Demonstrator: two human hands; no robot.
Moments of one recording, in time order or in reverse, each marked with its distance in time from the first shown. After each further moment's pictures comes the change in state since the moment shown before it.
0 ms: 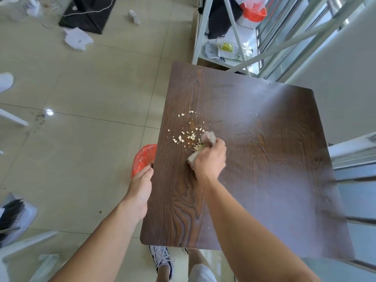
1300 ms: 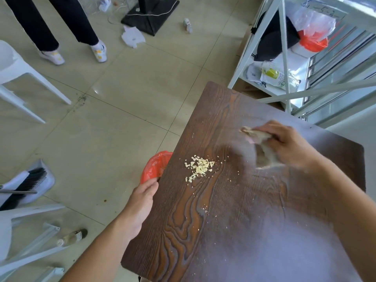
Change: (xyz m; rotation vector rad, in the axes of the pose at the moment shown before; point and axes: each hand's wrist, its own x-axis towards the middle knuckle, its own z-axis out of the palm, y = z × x) left_hand 0.006 0.002 0.009 0.065 0.082 0.007; right_hand 0.197 -0.086 -0.116 -0.377 -0.725 -1.068
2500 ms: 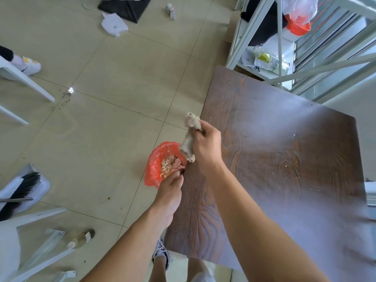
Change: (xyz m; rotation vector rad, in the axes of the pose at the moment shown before) left_hand -0.011 -0.004 -0.017 -0.063 -0.151 -0.035; right_hand 0.055 -0.182 0.210 0.761 0.450 0.534
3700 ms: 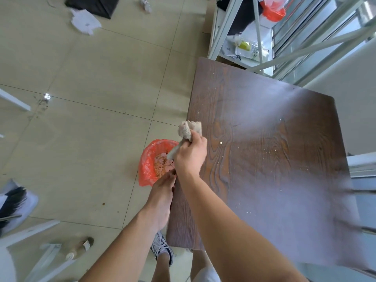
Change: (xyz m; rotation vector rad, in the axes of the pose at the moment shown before) left_hand 0.014 -0.016 -0.018 -0.043 -0.141 -0.031; right_hand -0.031 0.022 0.039 -0.213 0.399 0.166
